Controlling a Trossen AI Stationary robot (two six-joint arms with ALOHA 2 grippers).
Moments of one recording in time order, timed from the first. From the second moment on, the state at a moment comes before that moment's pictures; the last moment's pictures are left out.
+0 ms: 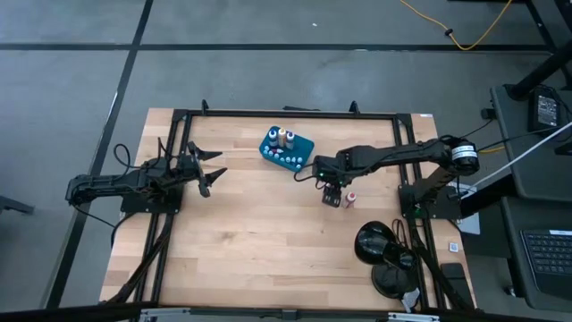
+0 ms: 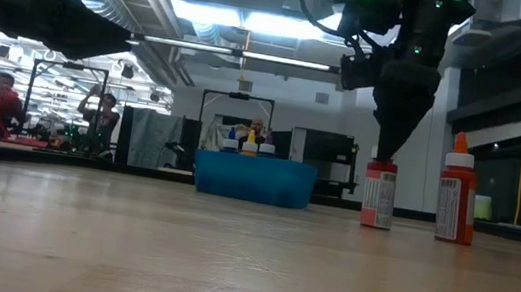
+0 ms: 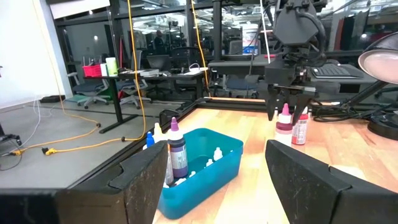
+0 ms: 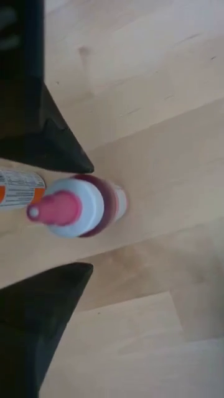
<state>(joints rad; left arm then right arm) 0.11 0.02 0.01 0.06 -0.29 0.05 -0.06 1.62 1.14 -0.87 0.06 0.26</state>
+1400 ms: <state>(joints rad) 0.11 0.02 0.01 0.06 -0.29 0.05 -0.30 1.97 1.92 -1.17 0.13 0.12</state>
